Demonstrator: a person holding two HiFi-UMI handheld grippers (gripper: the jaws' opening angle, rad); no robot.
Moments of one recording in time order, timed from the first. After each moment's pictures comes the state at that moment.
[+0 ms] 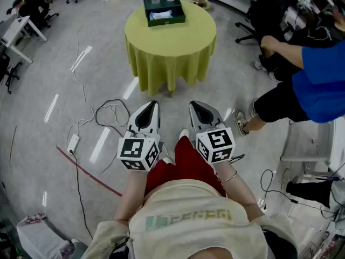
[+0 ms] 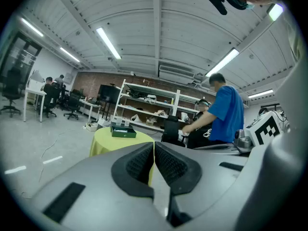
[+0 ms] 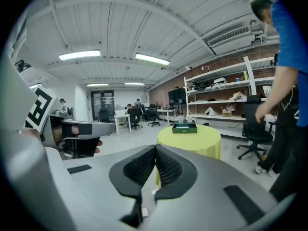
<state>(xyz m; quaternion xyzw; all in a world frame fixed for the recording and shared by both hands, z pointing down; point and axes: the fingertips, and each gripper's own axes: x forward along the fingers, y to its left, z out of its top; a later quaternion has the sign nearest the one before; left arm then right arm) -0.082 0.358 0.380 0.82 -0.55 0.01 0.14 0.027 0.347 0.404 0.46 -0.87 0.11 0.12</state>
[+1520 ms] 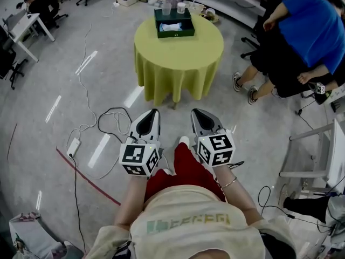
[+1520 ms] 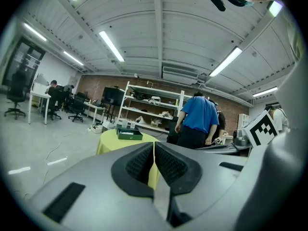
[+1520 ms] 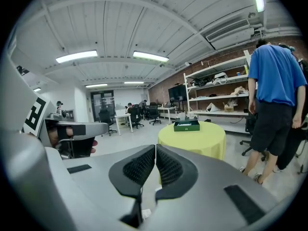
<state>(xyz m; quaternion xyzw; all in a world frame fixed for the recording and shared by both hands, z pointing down) -0.109 0.336 0.384 0.81 -0.57 0.00 0.14 0.012 0.312 0.415 0.45 -0.87 0.13 0.12</state>
